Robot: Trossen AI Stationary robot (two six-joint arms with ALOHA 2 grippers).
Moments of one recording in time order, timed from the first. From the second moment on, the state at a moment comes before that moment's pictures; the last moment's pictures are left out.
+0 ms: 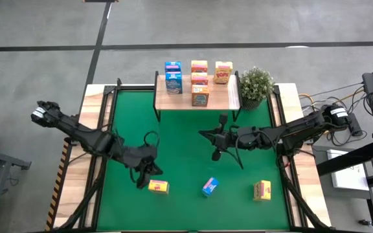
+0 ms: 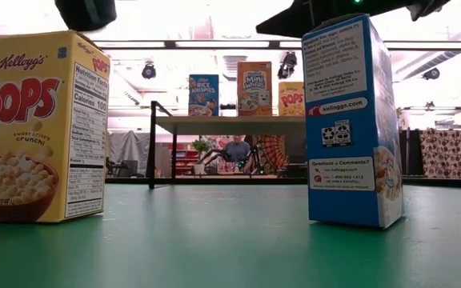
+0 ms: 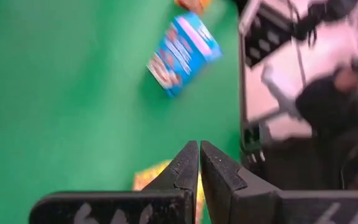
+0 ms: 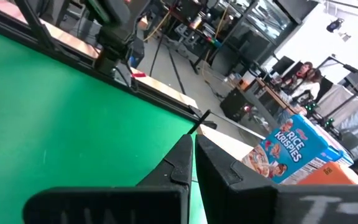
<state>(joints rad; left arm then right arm) -0.45 1.21 1.00 -0.46 -0.09 -0.72 0.17 1.34 0.74 0.49 0.44 -0.55</state>
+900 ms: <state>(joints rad) -0.64 1.59 1.28 -0.87 -0.23 -0.79 0.23 1.15 0.58 0.51 0.33 -0.44</state>
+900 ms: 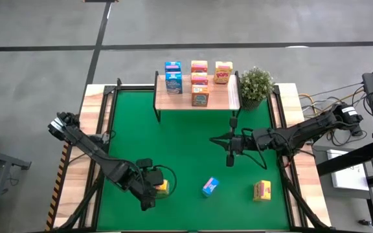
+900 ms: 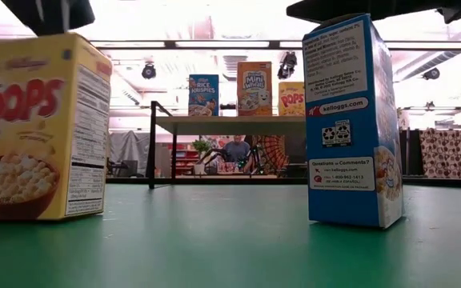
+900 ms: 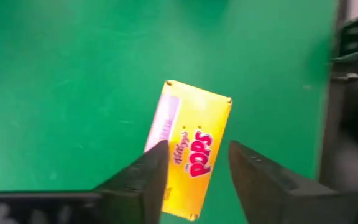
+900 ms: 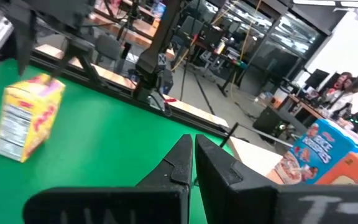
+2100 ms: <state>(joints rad) -0.65 1.63 1.27 -0.90 -0.29 -0.72 0.25 1.15 0.58 0.51 0.33 -0.44</state>
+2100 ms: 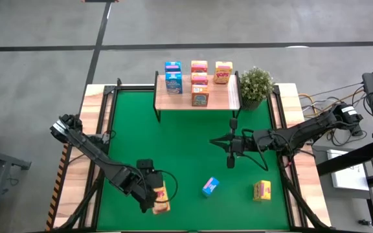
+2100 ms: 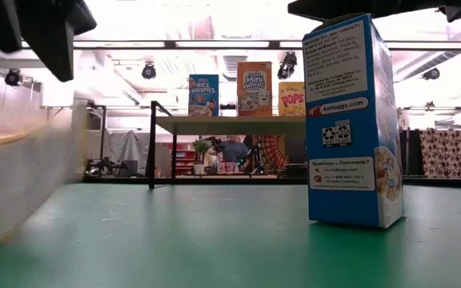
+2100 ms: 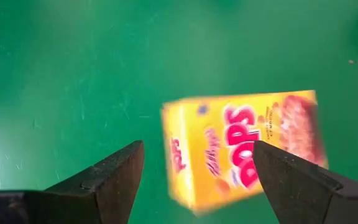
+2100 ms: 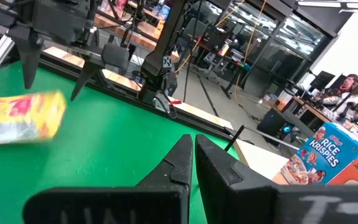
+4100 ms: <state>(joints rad) -0.81 1.76 1.19 -0.58 -0.64 -0.50 0.31 1.29 0.71 0.37 0.33 -0.15</state>
